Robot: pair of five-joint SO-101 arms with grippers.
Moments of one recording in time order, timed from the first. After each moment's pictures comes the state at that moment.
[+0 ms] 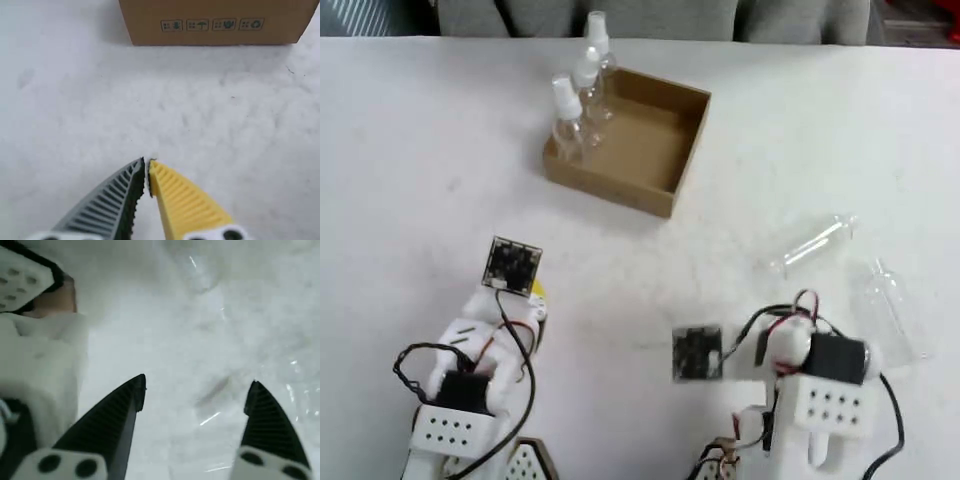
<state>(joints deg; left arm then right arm) 2.5 -86.7 97.6 39.8 -5.2 5.7 -69.1 60.0 96.2 103.2</state>
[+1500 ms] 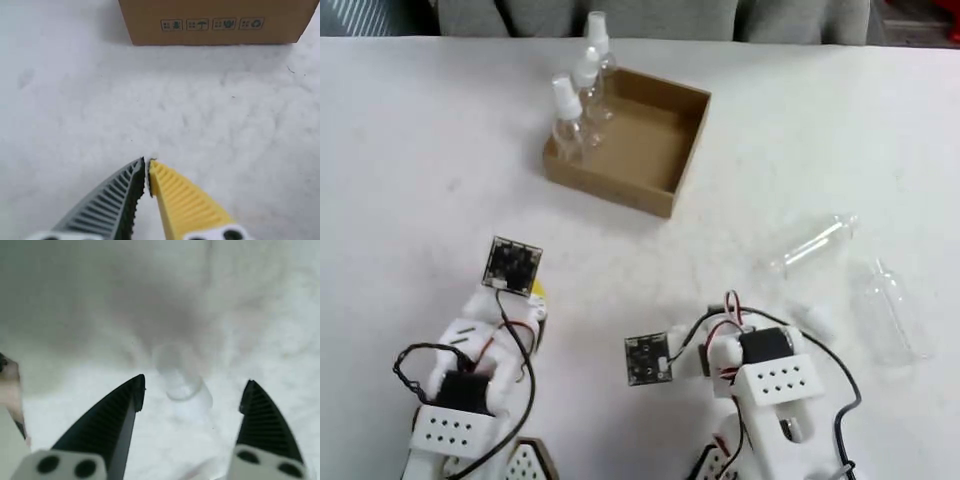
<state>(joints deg) 2.5 -86.7 97.6 39.8 -5.2 -15.6 -55.7 77.2 64.7 86.2</state>
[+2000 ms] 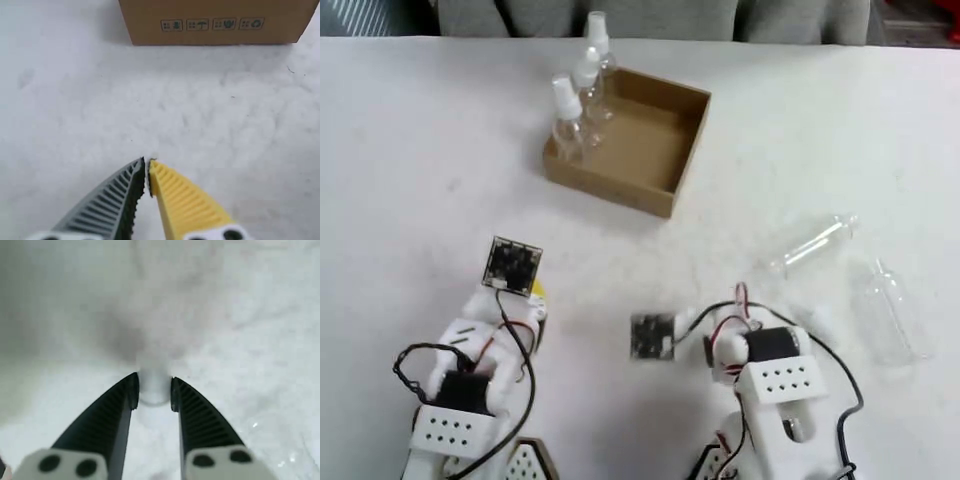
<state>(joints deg) 2.5 -86.7 97.6 39.8 -5.2 -10.8 -55.7 76.1 57.9 77.8</state>
